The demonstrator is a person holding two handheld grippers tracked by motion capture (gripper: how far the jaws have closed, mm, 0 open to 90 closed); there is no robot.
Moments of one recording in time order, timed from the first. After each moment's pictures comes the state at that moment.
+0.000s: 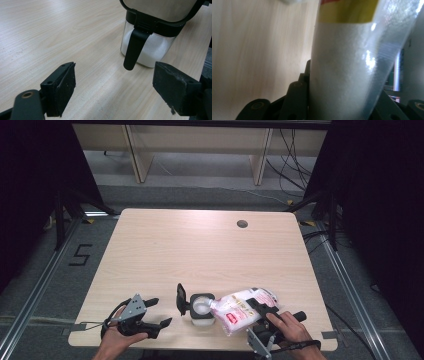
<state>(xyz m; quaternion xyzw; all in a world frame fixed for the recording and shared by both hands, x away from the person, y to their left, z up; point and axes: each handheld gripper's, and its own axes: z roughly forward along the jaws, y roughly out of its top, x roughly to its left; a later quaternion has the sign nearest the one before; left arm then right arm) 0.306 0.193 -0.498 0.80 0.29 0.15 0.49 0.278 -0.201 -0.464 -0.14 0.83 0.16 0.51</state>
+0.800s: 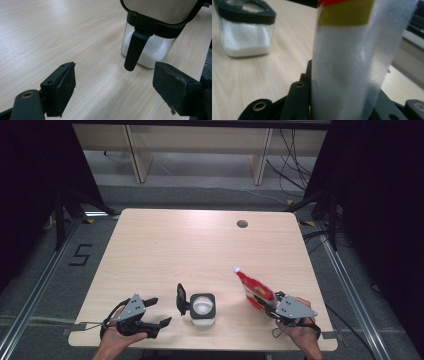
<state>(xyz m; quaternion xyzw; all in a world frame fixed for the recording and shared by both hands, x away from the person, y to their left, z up) 0.305 0.195 -0.497 0.80 0.30 0.15 0.49 0.328 -0.268 -0.486 0.17 0.79 0.49 0.33</state>
